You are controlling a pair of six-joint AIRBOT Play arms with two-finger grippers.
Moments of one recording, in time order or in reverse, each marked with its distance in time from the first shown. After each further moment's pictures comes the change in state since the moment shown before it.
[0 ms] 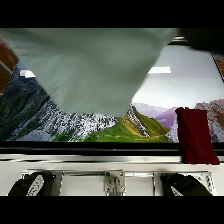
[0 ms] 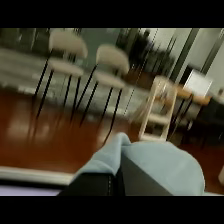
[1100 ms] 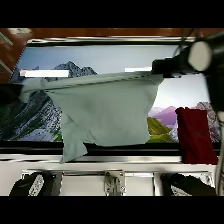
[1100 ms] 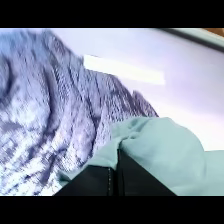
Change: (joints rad) left arm 0.004 0.079 -0.752 0.097 -0.086 0.101; right arm -0.066 -0.444 -0.018 -0.231 0.386 -0.003
